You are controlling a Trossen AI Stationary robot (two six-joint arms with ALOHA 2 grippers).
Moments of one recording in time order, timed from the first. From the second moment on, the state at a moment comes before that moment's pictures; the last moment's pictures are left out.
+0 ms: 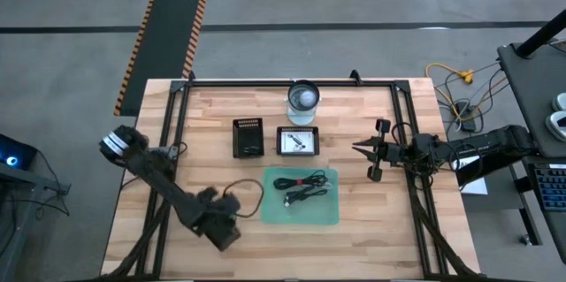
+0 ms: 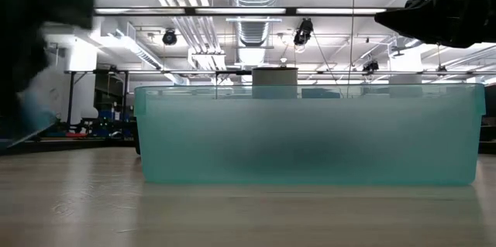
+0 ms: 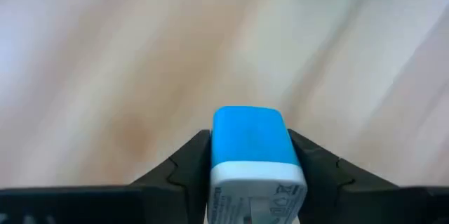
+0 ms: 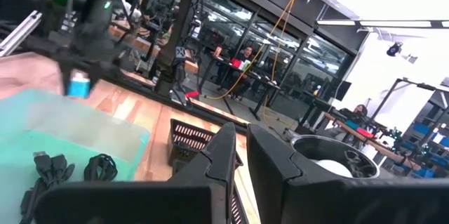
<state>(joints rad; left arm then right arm) -0.72 1.66 1.00 -0.75 -0.25 -1.33 0.10 0.46 0.01 0.58 0.21 -0.46</state>
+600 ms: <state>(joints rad) -0.16 1.46 0.98 -0.76 -0.61 -0.55 0.10 0.46 0.01 0.58 0.21 -0.46</state>
